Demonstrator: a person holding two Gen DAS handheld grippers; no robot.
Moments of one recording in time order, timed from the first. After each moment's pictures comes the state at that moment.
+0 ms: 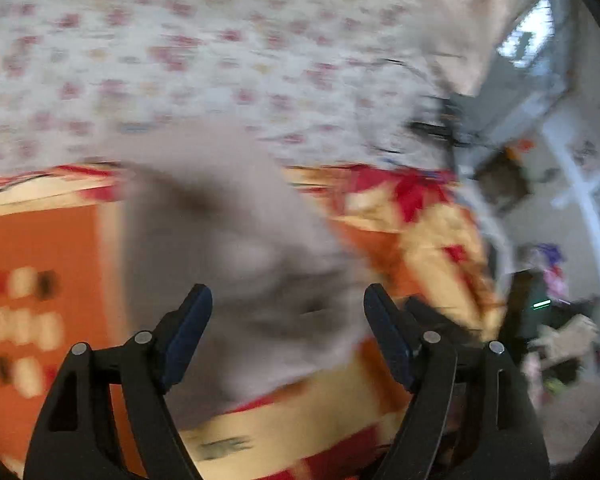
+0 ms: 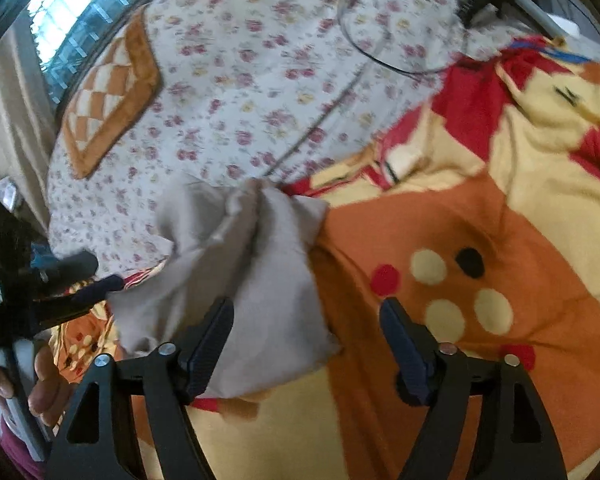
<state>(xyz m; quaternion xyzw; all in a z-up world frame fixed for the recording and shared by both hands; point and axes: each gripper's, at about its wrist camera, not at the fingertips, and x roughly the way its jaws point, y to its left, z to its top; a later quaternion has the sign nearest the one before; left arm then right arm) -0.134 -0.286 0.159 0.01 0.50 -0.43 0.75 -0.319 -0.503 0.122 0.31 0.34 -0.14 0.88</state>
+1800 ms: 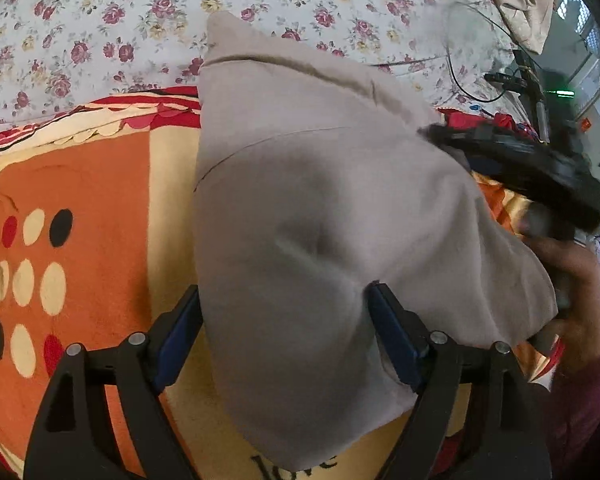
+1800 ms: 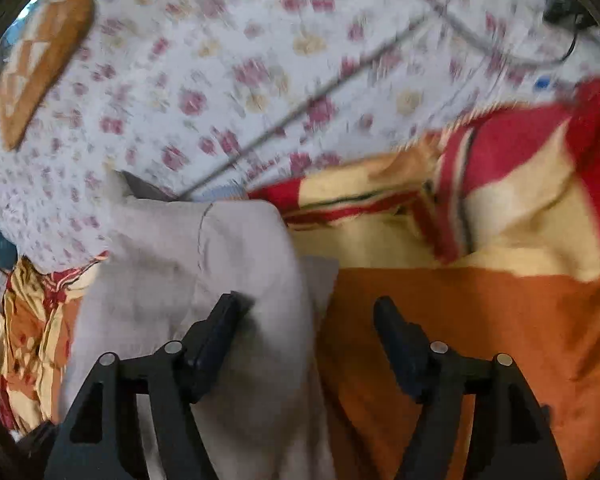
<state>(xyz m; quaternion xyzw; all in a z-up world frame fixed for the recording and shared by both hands) -0.134 -0.295 0.066 0.07 0.53 -0.35 0.77 -0.195 -0.549 0.085 0.24 0.42 -0.17 0.86</state>
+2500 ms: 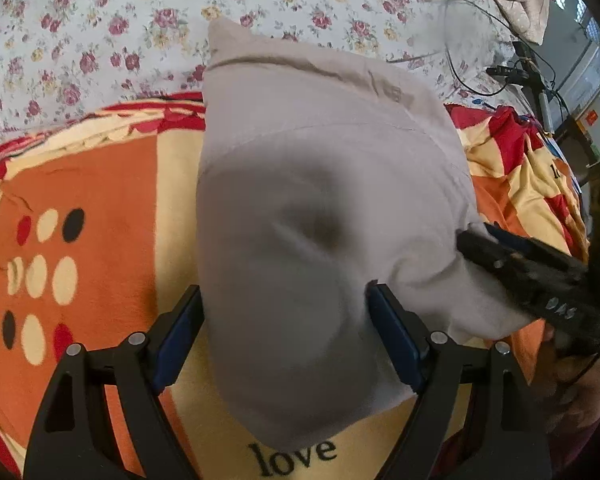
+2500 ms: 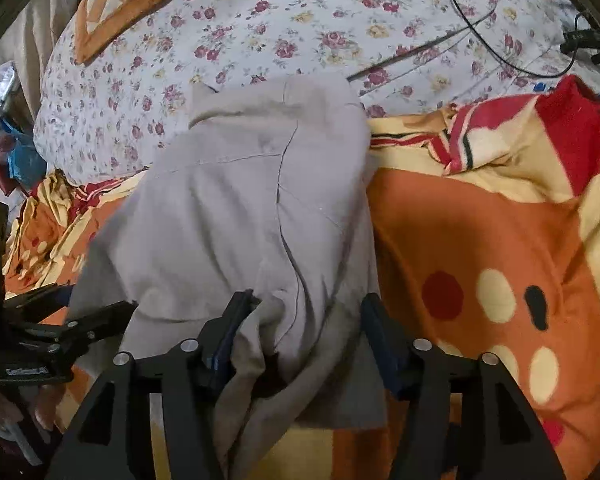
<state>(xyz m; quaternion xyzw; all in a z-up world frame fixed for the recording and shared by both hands) -0.147 -0.294 0.076 0.09 0.51 -0.34 0.78 -0.259 -0.483 0.091 0.19 0.45 -0.10 0.87</state>
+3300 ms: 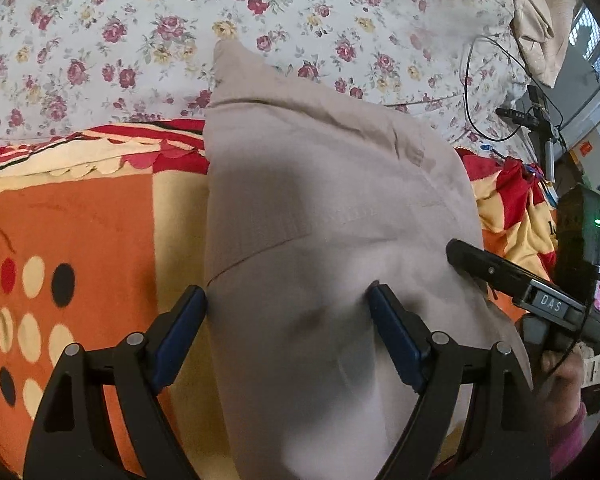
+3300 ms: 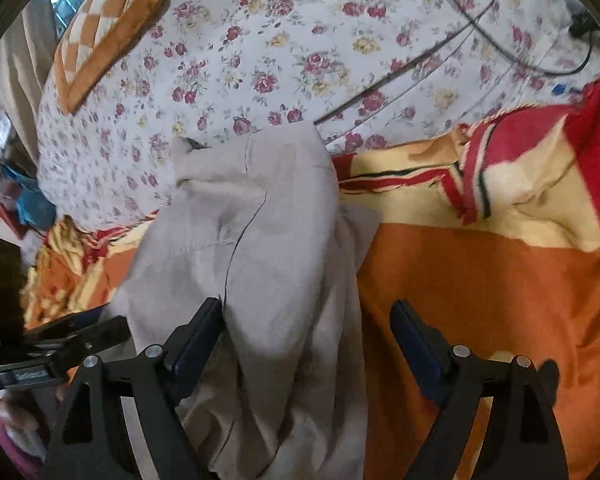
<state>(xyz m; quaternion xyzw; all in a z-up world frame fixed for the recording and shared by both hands) -0.085 -0.312 0.077 0.04 0.53 -0.35 0.77 -0.207 -0.542 0.074 0.27 0.44 -0.07 0.86</state>
